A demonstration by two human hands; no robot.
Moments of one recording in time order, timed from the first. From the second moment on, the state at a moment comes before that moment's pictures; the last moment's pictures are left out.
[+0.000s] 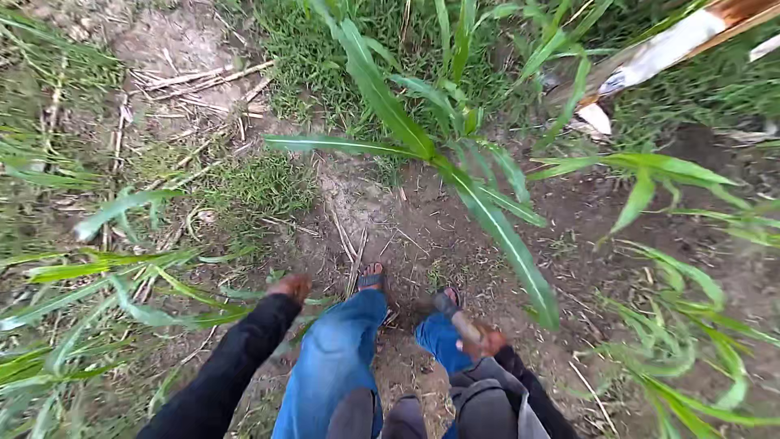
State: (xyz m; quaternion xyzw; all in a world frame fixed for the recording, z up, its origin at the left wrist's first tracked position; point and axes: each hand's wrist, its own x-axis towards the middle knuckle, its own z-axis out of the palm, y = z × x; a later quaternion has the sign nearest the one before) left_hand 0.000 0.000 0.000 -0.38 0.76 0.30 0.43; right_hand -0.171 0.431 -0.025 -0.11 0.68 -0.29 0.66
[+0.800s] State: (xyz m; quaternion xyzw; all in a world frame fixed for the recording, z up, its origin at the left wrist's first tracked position) left_hand -0.291 -0.032 -0.413 -0.38 0.81 0.35 0.28; right_hand -0.157 0.408 -0.268 0.24 0.66 -0.58 0.42
